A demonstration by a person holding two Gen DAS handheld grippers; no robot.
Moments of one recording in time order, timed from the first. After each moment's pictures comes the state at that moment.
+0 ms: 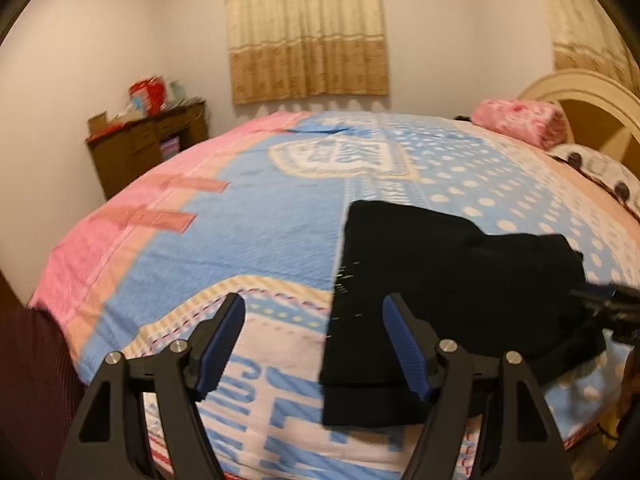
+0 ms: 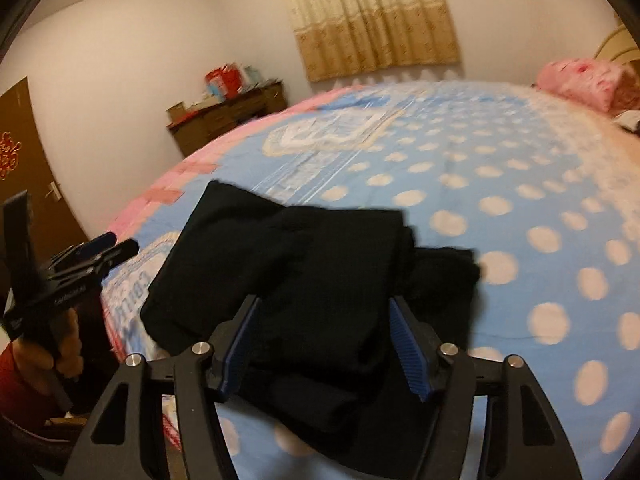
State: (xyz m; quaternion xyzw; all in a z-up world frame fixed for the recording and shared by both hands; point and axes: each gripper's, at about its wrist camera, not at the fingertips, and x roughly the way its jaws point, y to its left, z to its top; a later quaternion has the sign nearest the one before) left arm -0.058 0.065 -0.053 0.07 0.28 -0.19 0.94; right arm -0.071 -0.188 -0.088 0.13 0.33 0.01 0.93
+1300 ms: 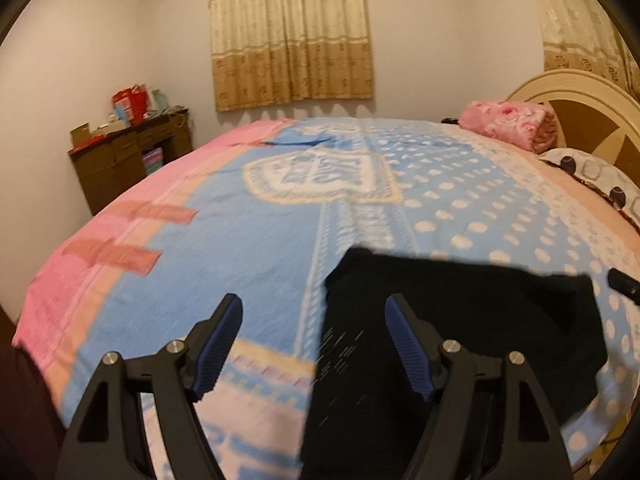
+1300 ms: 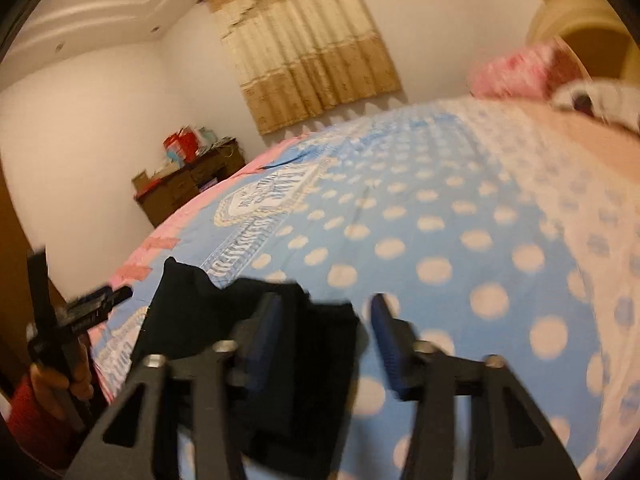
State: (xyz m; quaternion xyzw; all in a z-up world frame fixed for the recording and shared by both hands) left arm -0.019 0.005 -0.032 0.09 0.27 -0.23 0.93; right arm -0.111 -0.255 -0.054 0.18 0.24 -0.08 0.95
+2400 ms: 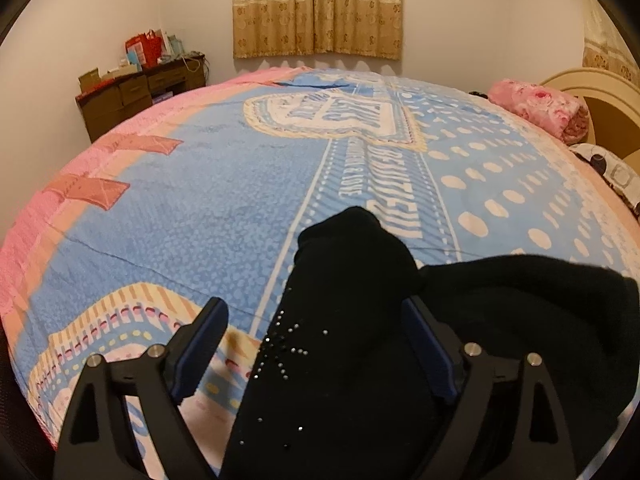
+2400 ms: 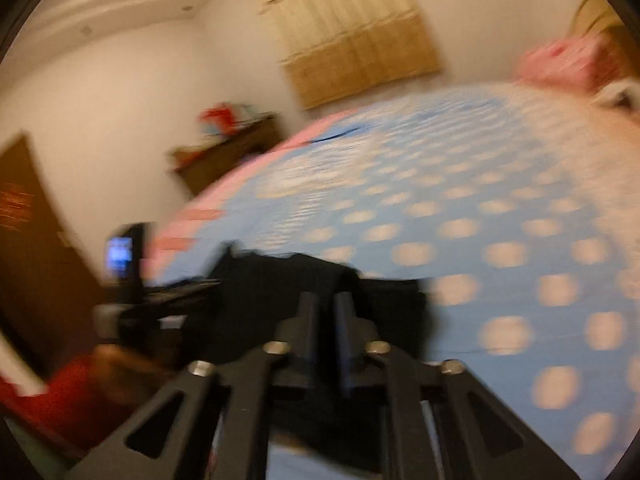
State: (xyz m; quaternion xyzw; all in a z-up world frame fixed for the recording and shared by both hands) left arm 0.011 -0.021 -0.094 0.07 0.36 -0.18 0.91; right arm -0.107 -0.227 -0.061 0.18 0.27 -0.04 0.95
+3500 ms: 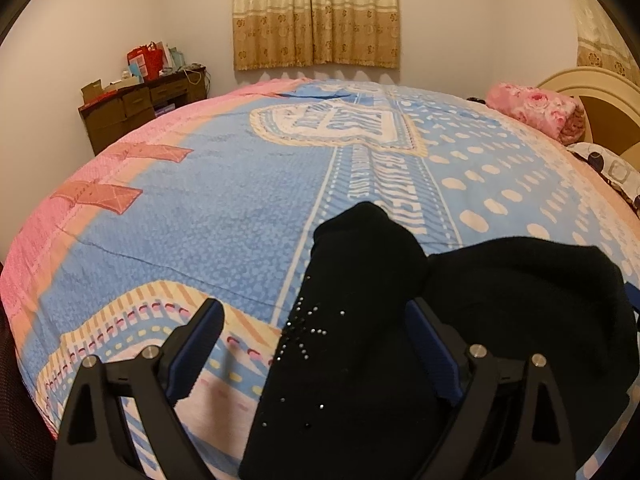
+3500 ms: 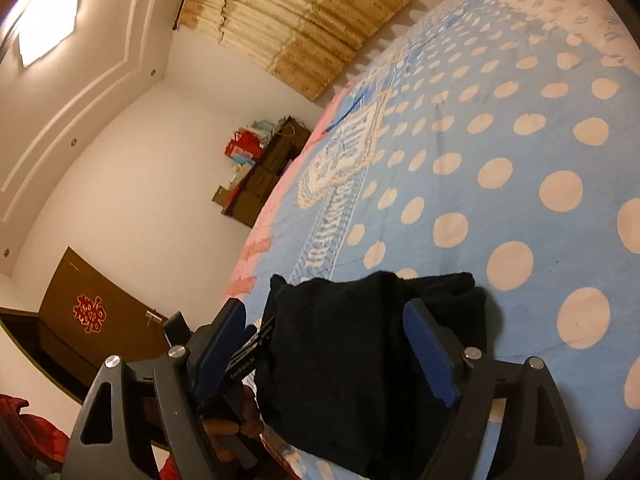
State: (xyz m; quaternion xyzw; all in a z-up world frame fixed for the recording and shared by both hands) left arm 0.003 -0.006 -0.092 0.07 0.34 -0.18 0.92; right arm -0.064 -0.273 -0.087 0.42 0.26 0.10 0.86
